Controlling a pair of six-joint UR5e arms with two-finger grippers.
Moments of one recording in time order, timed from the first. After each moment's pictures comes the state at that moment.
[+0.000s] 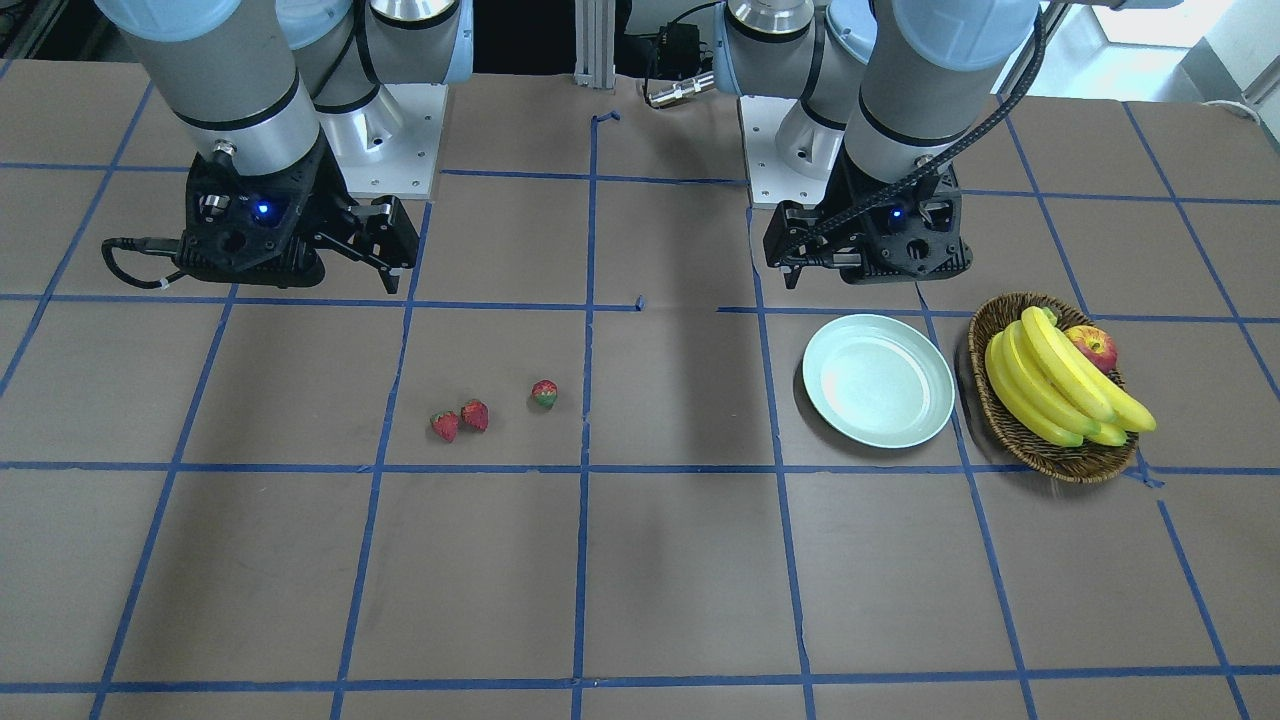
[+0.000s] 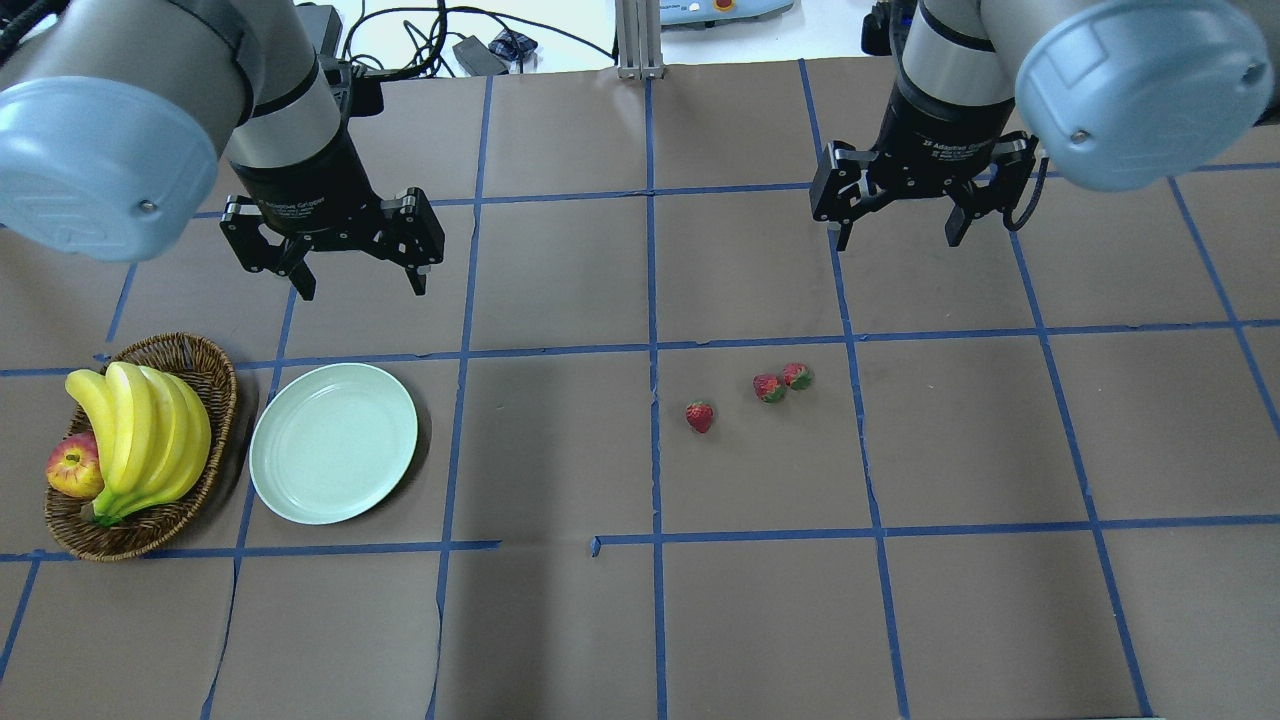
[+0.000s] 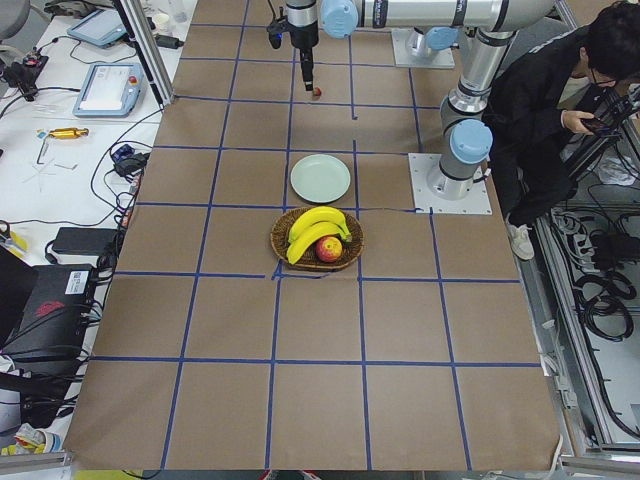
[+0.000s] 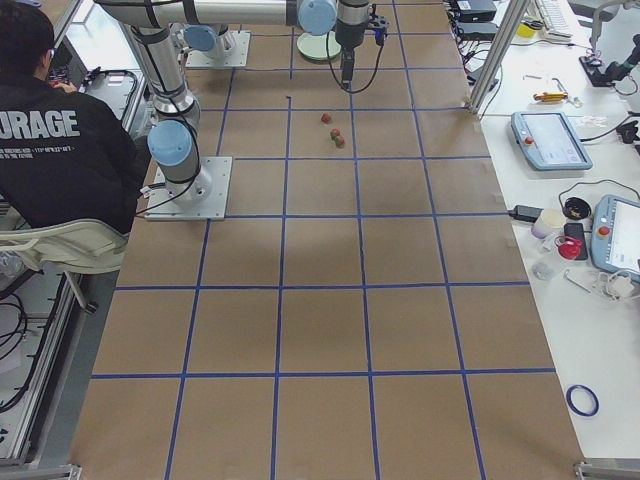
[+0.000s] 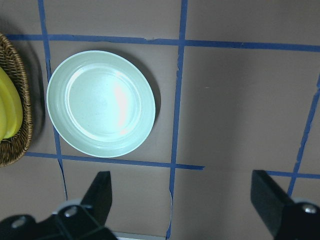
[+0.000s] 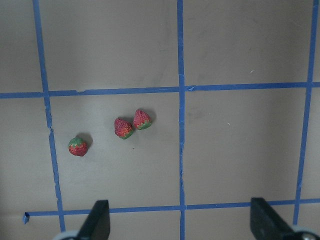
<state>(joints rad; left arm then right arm) -1.63 -1.62 -1.60 -1.58 1.65 -0.13 1.64 -1.50 1.56 -1.58 -1.59 0.09</state>
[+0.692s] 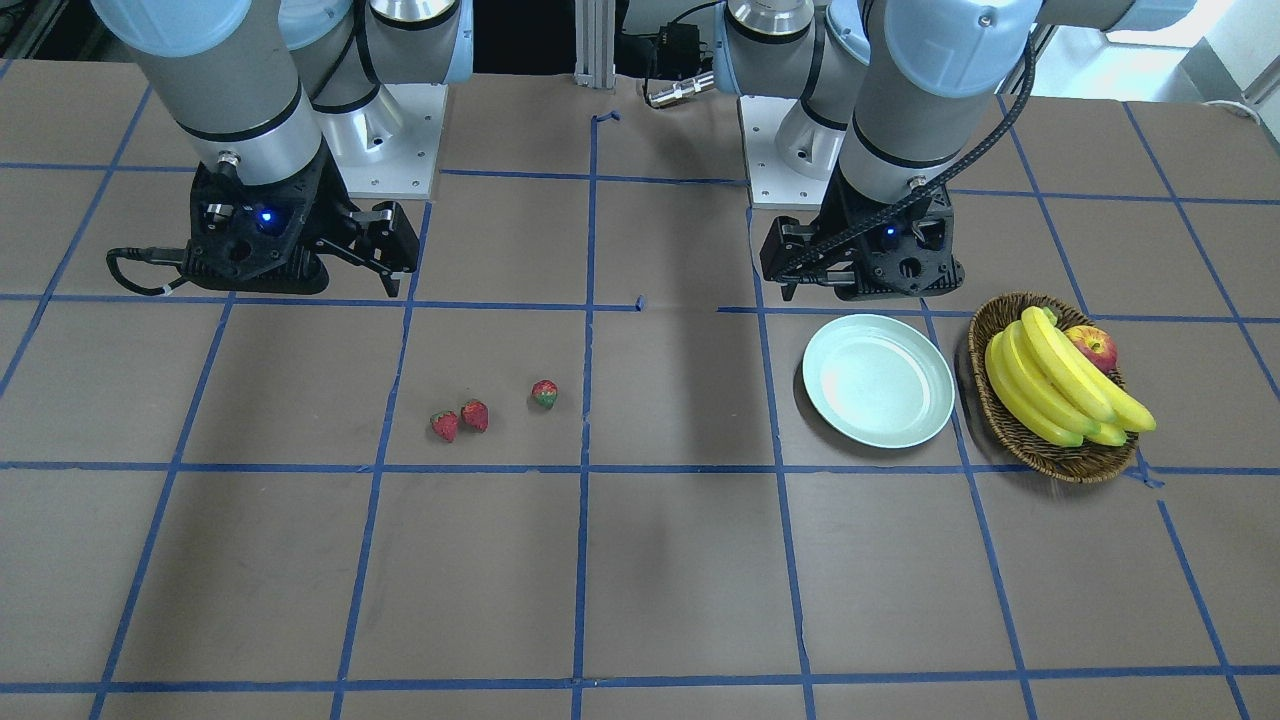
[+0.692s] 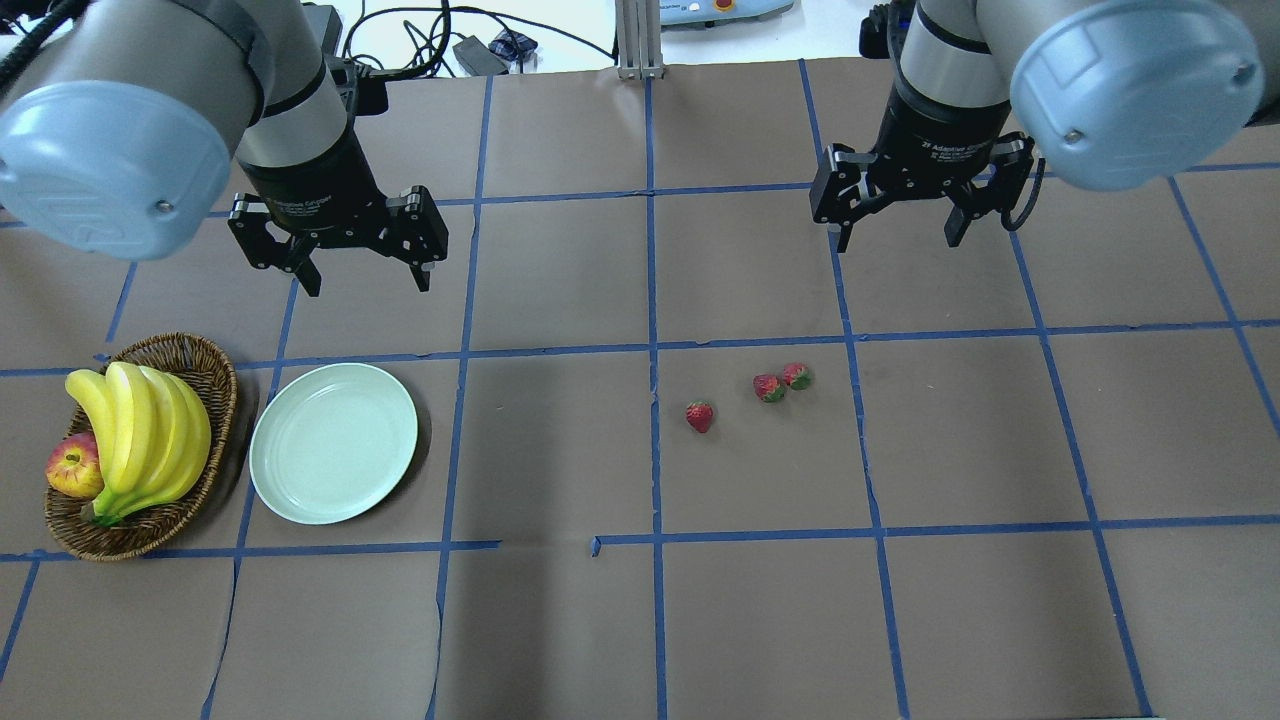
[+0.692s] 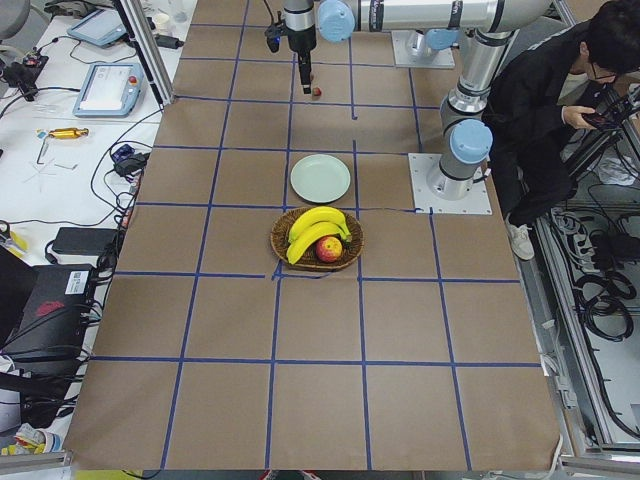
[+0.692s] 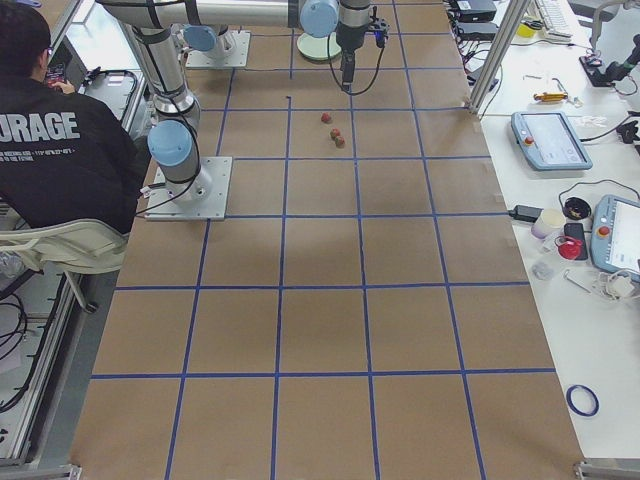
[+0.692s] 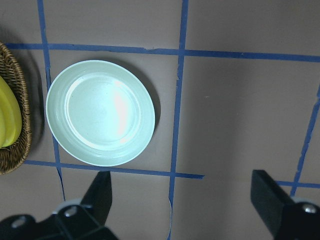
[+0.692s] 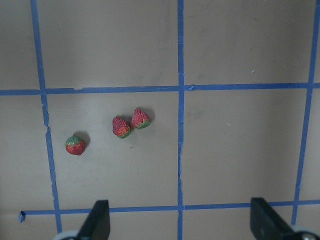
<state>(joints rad) -1.63 -1.63 -1.62 -1.56 1.65 -0.13 1.64 -1.50 1.56 -1.58 -1.60 0.08</state>
